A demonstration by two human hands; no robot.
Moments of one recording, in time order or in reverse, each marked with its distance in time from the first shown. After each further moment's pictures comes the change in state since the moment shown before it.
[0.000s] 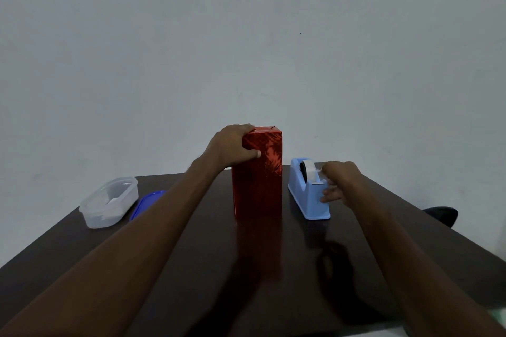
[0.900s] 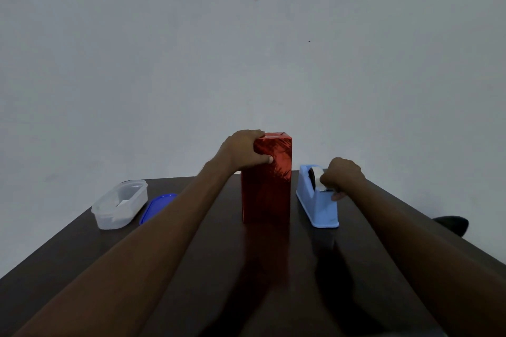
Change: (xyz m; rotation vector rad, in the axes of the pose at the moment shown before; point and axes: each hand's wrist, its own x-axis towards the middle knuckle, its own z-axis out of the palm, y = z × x) left_hand 0.006 -0.003 -0.002 -0.005 -0.012 0.006; right_hand 0.011 -0.026 0.016 -0.852 0.075 -0.213
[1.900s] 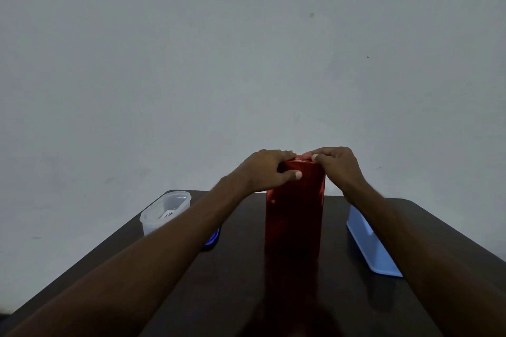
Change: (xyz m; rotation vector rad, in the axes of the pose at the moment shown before) left_hand -0.020 -0.034 -0.036 0.028 -0.067 0.043; right_hand 0.010 -0.111 0.013 0.801 0.059 -0.575
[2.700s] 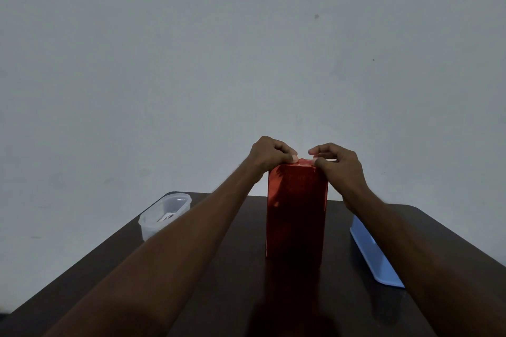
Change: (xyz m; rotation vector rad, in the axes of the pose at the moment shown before) left_hand 0.043 -0.010 0.003 -0.748 0.166 -0.375; right_hand 0.002 0.002 0.005 0.059 0.104 -0.042
